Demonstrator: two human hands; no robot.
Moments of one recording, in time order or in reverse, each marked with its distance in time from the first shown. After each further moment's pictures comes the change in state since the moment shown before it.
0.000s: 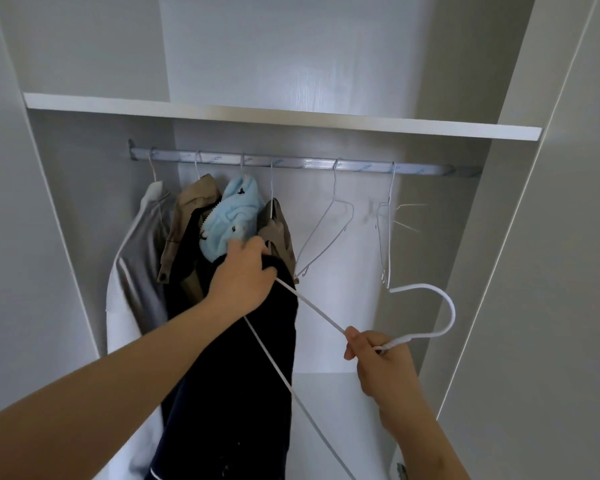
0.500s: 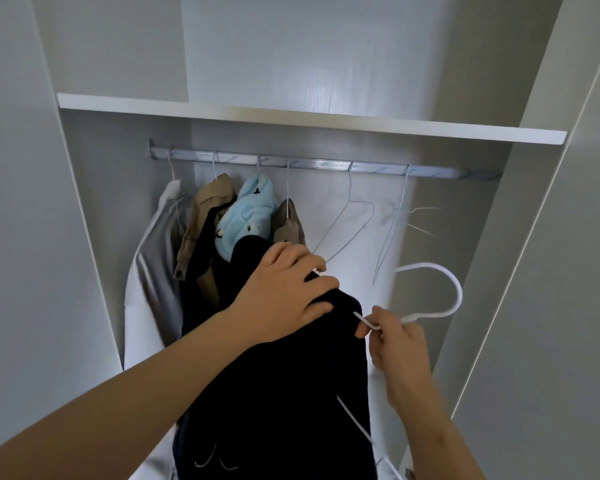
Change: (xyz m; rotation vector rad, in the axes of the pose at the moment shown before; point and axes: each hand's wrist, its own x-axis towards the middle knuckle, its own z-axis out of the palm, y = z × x) left_hand -0.026 0.004 -0.003 0.531 0.105 0.826; right_hand 0.008 -0.029 0.012 0.183 0.087 -0.022
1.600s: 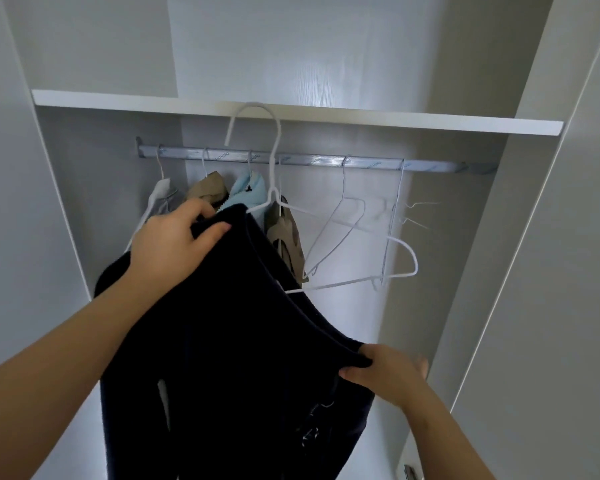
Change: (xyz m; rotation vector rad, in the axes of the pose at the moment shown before) left_hand -0.020 -0.089 -0.022 -0.262 0.228 -0.720; right_hand 0.033 0.043 -0.027 -1.211 -0.370 0.121
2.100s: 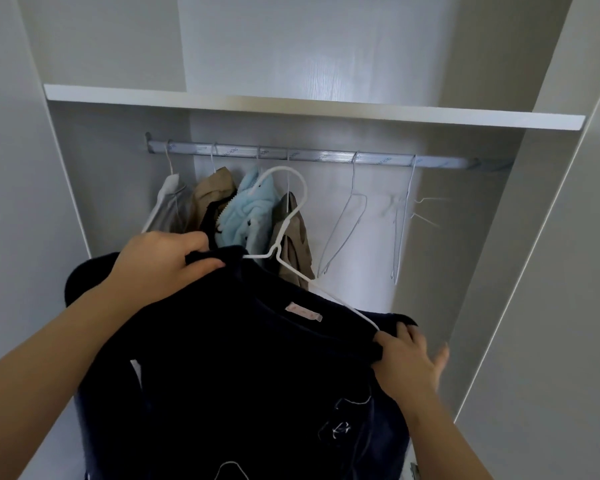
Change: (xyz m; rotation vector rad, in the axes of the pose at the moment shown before) left_hand -0.019 -0.033 -0.020 0.177 -0.164 0.371; right_hand 0.006 -0.002 0.015 -0.193 0.288 0.067
